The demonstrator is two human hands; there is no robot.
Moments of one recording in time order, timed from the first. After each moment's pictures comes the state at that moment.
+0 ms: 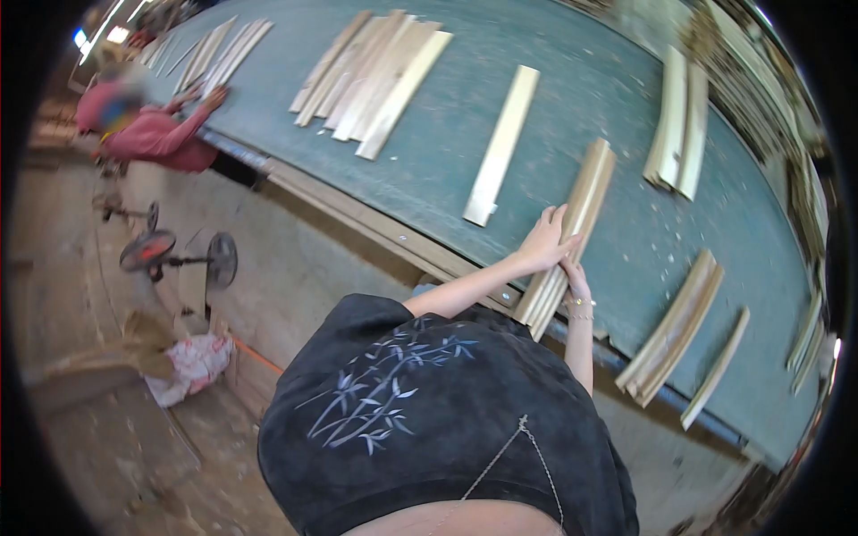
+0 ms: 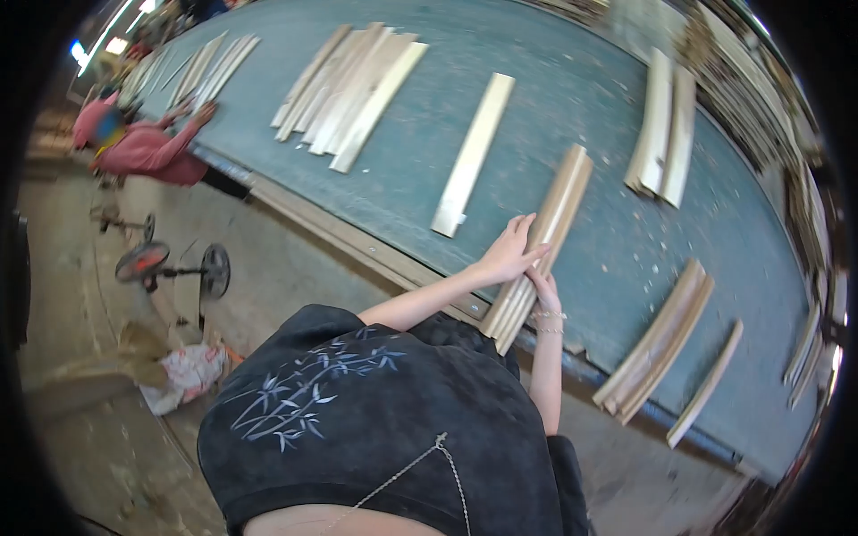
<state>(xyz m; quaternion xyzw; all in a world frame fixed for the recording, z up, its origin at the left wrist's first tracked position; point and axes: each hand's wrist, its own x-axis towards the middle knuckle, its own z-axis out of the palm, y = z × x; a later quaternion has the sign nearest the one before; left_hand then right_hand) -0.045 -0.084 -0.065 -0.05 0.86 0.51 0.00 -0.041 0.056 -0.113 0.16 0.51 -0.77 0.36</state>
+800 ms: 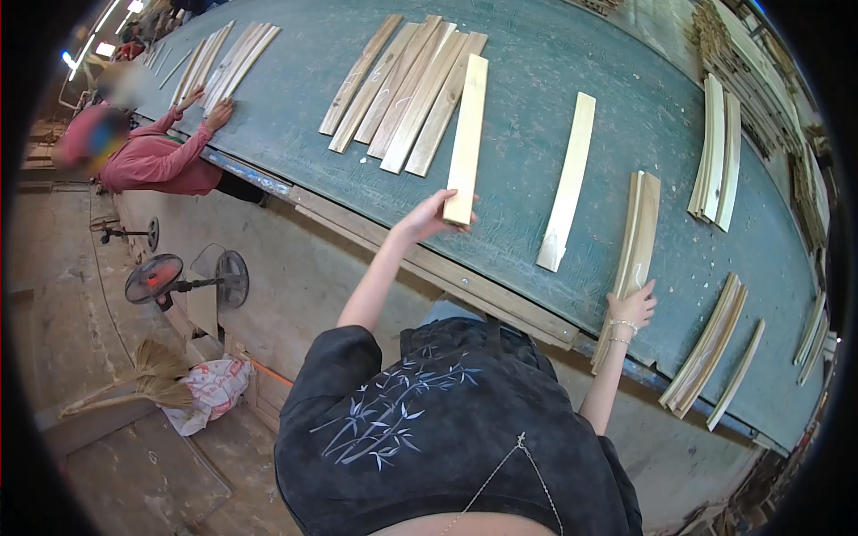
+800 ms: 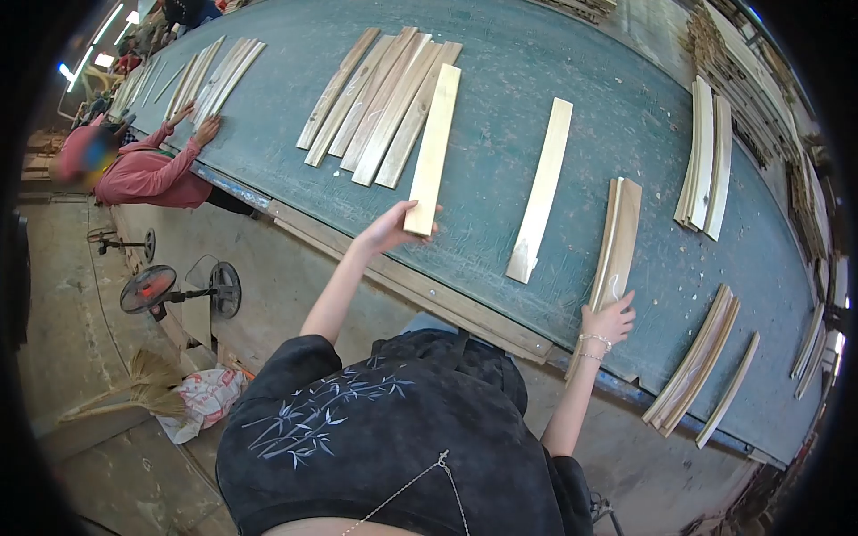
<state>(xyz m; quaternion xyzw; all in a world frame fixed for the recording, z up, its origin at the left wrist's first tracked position) -0.003 -0.429 -0.052 -0.15 0.43 0.86 0.21 -0.032 -0.050 -0.037 0.21 0.98 0.02 0.07</state>
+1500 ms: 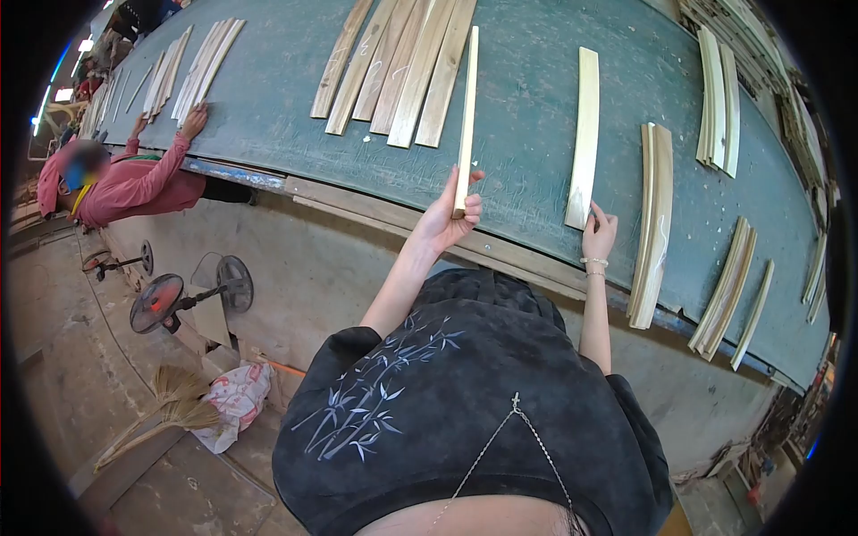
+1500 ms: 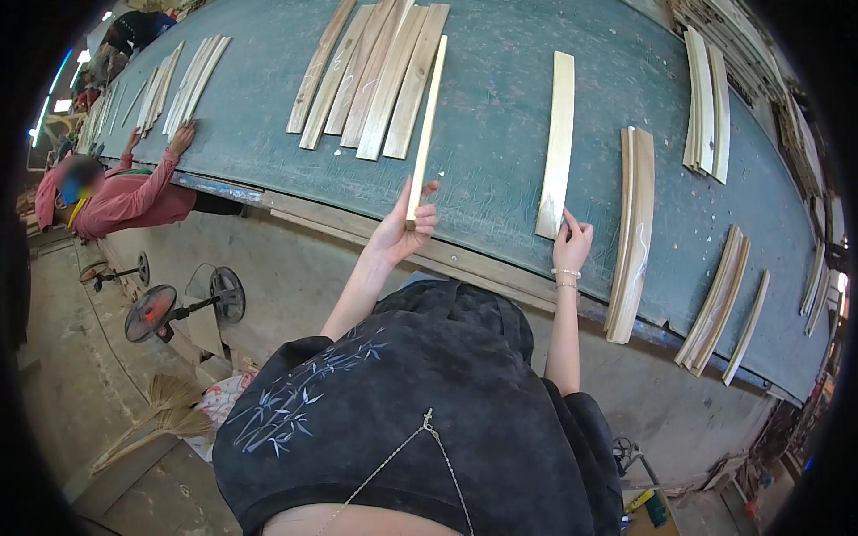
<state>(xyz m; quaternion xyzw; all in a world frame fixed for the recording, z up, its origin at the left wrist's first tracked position) 0.048 -0.426 -0.026 -0.20 0.07 0.96 0.19 -0.013 -0.123 -0.133 0.02 0.95 -0.32 -0.04</state>
